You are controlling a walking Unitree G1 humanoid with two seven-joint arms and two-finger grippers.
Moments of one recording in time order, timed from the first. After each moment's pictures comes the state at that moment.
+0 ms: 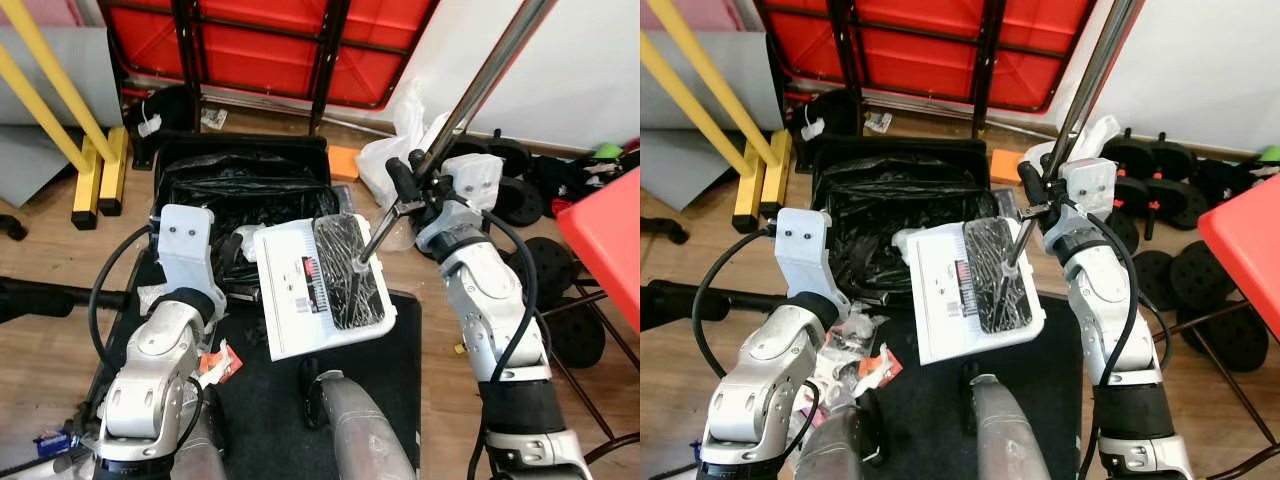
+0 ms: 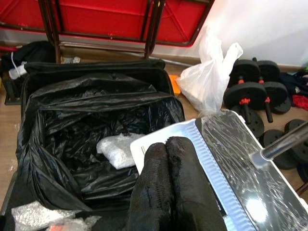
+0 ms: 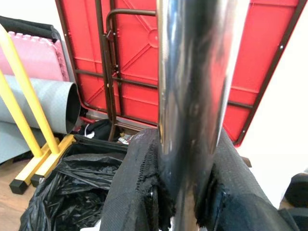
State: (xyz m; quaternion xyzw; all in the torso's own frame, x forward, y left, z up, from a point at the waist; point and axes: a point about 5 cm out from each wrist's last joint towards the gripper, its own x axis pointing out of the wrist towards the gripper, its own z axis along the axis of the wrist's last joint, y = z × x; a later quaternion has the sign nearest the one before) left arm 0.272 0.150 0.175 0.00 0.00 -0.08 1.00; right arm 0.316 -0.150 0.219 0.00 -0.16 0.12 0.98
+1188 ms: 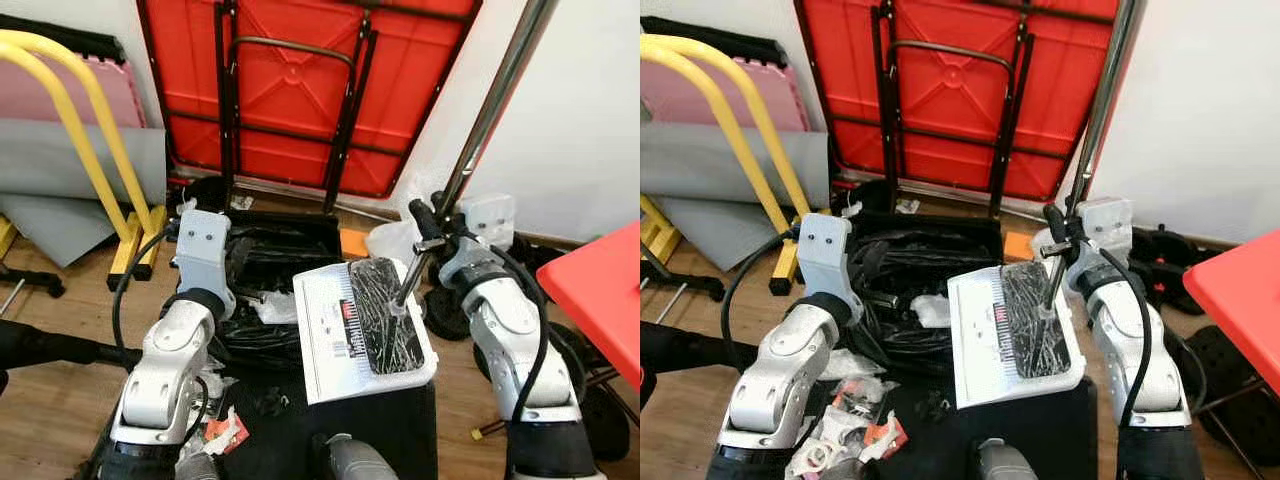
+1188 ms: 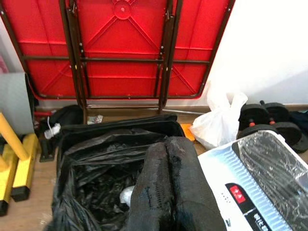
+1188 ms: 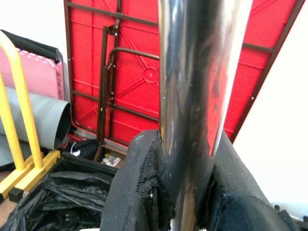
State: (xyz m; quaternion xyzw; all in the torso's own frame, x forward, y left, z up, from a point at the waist) left arm 0.284 0.144 0.157 0.04 0.00 -0.10 0.99; right arm 0.298 -0.173 0.188 -0.04 -0.09 0.08 0.99
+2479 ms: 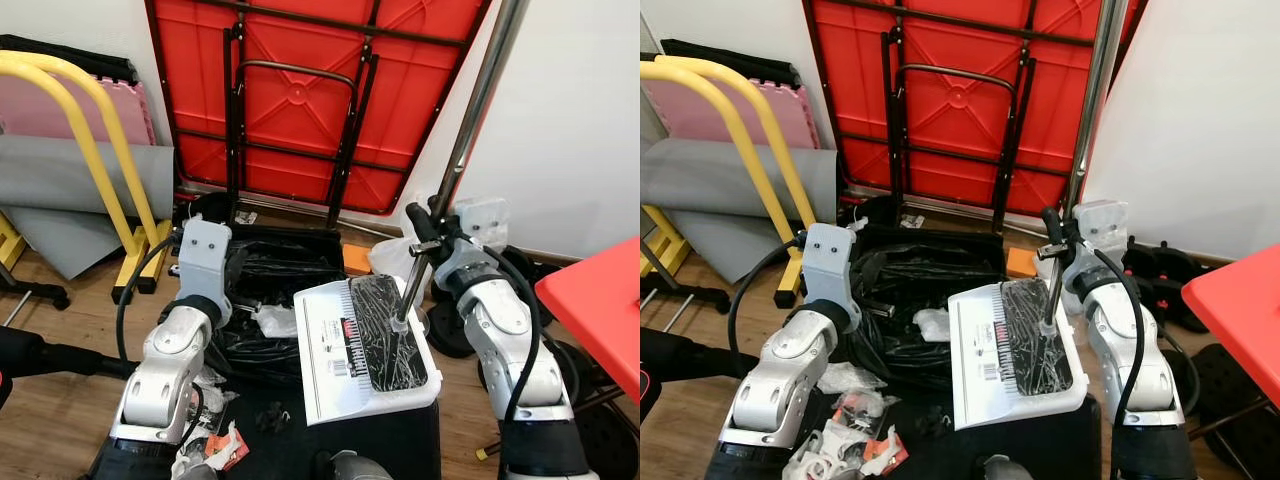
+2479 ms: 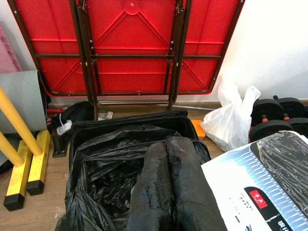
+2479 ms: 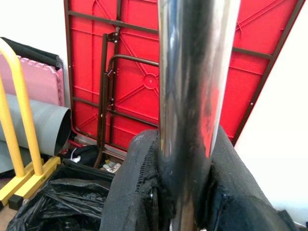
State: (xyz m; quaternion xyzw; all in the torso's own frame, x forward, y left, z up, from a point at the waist) left arm 0.289 0.151 0.144 0.05 0.02 -0.09 0.99; right arm 0.300 -0.173 0.185 -0.04 -0.09 0.08 0.99
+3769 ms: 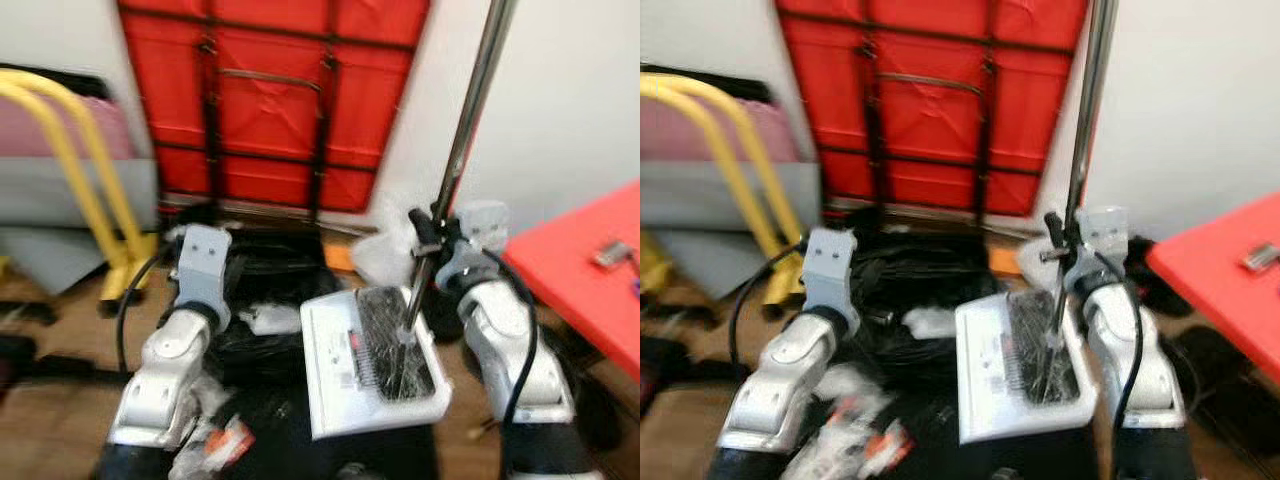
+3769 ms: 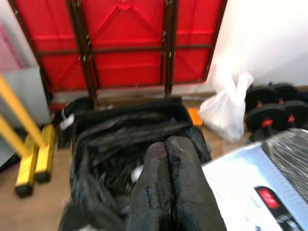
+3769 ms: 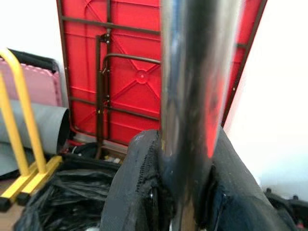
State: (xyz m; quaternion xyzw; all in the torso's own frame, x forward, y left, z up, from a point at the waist) left arm 0.293 0.151 0.142 0.06 0.03 -0.08 0.99; right arm 0.306 -0.175 0.185 -0.03 -0.08 0.06 0.99
